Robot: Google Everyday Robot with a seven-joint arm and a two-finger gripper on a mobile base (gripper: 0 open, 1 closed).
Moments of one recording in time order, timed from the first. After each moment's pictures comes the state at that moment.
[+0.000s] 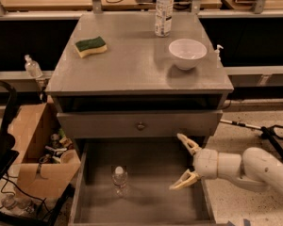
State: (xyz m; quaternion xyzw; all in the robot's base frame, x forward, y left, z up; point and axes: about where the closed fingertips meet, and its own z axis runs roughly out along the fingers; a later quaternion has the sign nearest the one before) arm 0.503 -0.127 0.595 -0.54 0.60 0.28 0.53
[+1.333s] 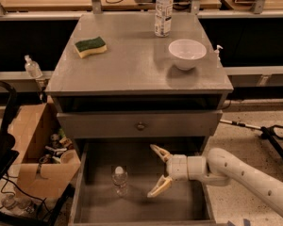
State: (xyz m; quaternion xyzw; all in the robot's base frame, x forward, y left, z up) arm 0.511 -0.039 0.512 -0.56 0.57 0.37 0.48
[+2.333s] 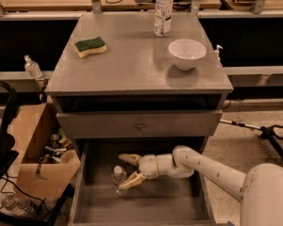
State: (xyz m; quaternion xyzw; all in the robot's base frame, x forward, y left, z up) arm 0.541 0.066 0.445 -0.55 0.52 0.48 0.45
